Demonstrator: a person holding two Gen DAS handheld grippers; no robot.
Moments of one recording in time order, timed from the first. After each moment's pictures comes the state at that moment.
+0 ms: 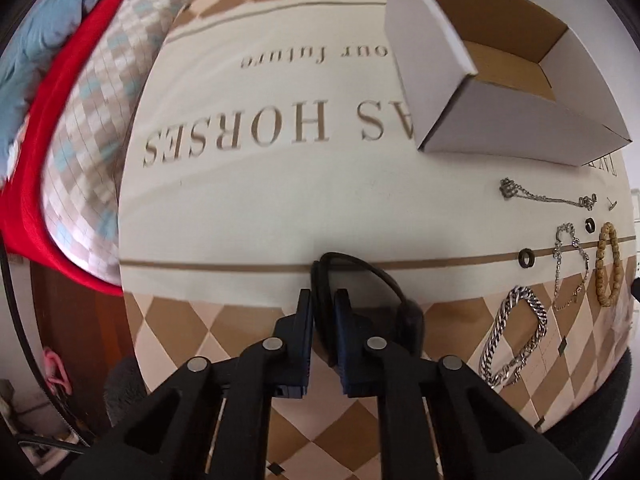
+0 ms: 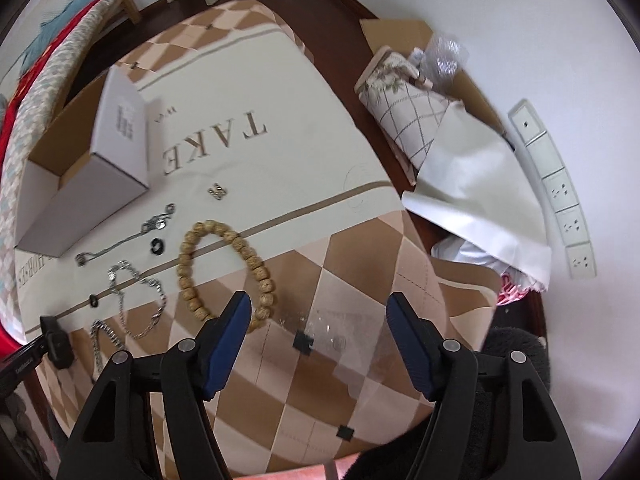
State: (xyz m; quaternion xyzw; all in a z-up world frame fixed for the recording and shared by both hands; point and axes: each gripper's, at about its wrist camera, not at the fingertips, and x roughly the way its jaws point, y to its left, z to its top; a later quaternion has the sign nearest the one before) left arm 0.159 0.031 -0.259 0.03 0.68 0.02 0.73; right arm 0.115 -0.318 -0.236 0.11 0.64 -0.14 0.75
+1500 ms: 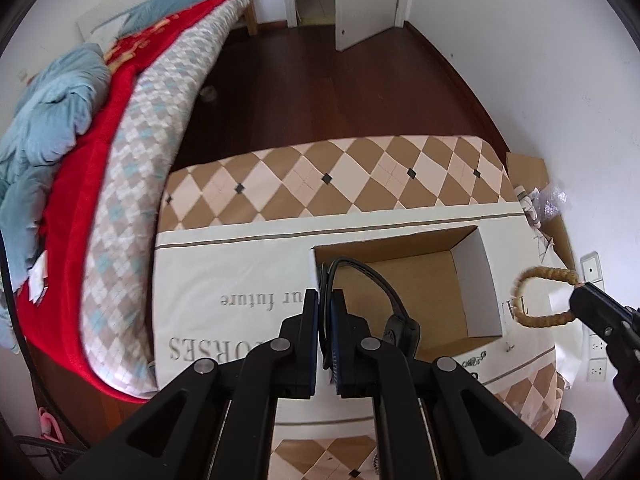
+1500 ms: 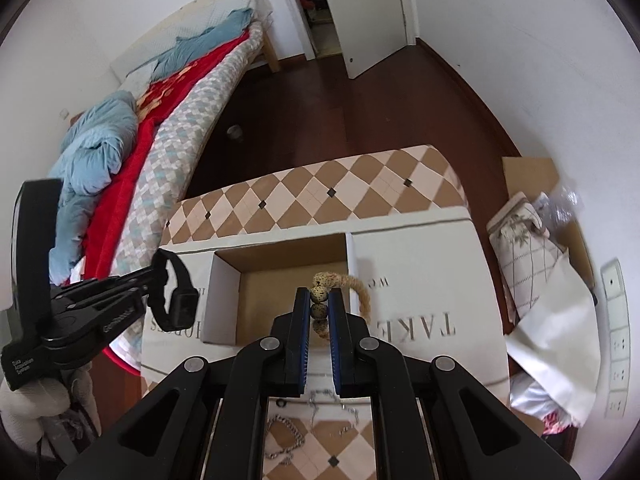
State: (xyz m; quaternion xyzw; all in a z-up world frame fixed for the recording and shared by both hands) left arm 0.276 -0.019 -0.123 0.03 0.57 -0.03 0.82; right arm 0.232 -0.213 -0.091 0.09 0.52 0.07 0.85
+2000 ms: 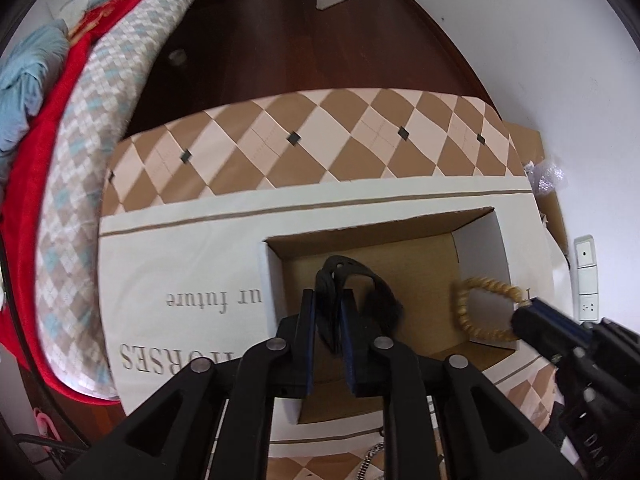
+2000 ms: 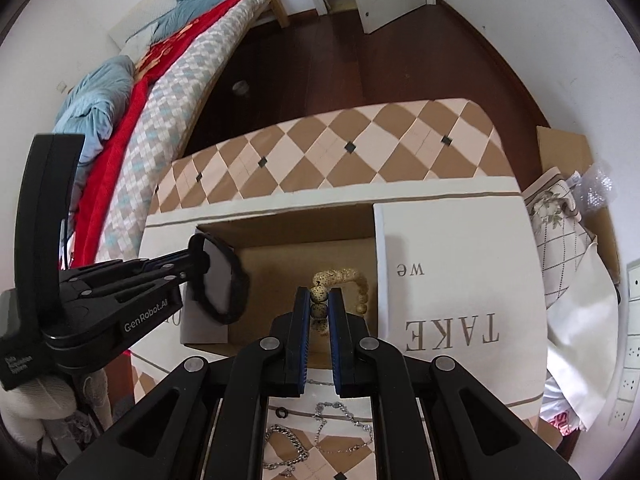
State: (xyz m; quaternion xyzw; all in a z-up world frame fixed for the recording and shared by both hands) left arm 0.307 -0.035 -0.181 0.00 0.63 -0.06 0.77; right arm 0.271 -0.194 -0.164 0.10 0.59 0.11 0.80
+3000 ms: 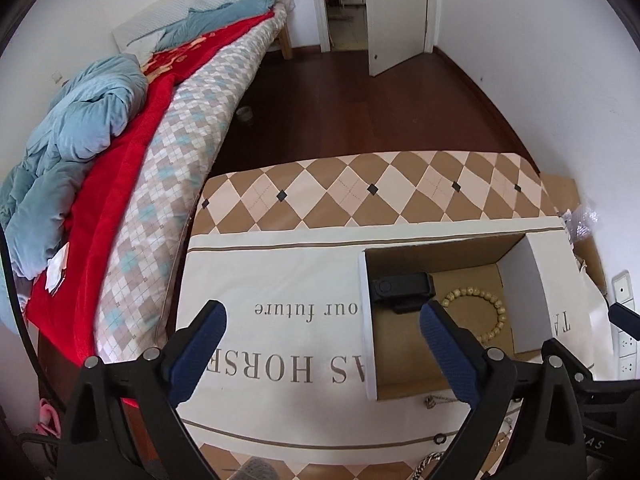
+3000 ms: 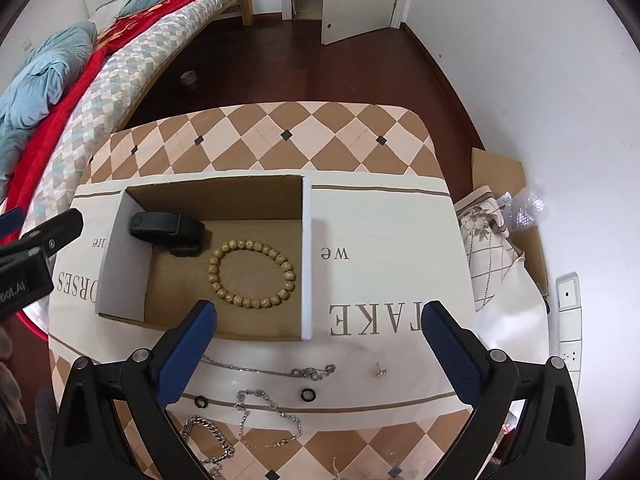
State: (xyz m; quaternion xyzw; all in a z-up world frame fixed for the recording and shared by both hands) left arm 0.251 0.004 -0.137 0.04 0.51 0.03 0.86; right arm 0.231 -0.186 -0.162 -0.03 0.56 -0.01 0.83
